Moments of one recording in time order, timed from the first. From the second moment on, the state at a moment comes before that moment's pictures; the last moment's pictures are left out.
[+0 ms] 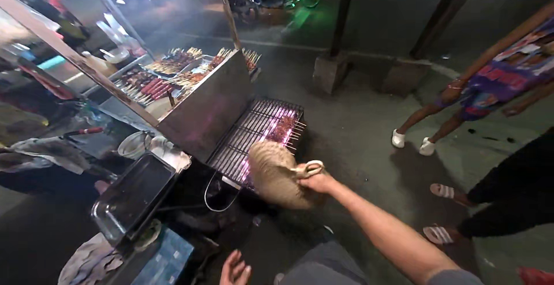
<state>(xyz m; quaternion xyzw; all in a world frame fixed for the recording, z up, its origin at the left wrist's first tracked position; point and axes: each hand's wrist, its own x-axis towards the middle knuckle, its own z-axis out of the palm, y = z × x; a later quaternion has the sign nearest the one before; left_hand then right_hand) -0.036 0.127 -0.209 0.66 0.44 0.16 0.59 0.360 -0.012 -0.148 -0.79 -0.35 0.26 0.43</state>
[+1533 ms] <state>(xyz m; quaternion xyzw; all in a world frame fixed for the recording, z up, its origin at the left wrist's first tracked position) 0.309 0.150 -0.052 0.66 0.41 0.47 0.42 0.808 0.129 -0.326 -0.76 -0.11 0.43 0.48</state>
